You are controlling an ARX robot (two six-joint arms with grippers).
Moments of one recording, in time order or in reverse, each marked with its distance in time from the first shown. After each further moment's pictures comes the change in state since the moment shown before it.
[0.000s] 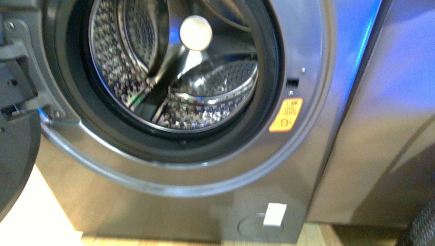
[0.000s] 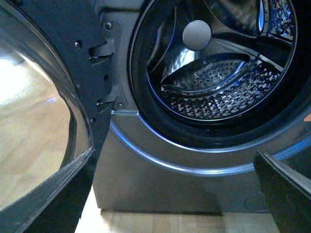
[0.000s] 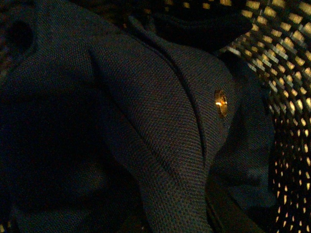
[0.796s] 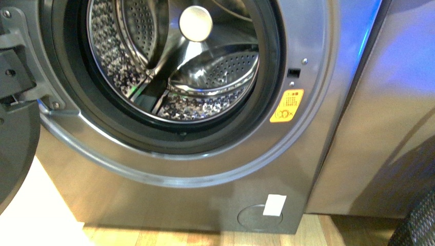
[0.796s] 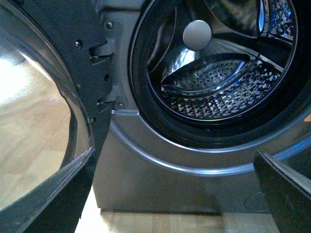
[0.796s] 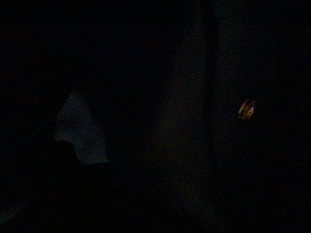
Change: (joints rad) left arm 0.000 0.000 0.000 0.000 0.000 0.000; right arm -0.019 0.402 0.262 -0.184 0.084 -0.183
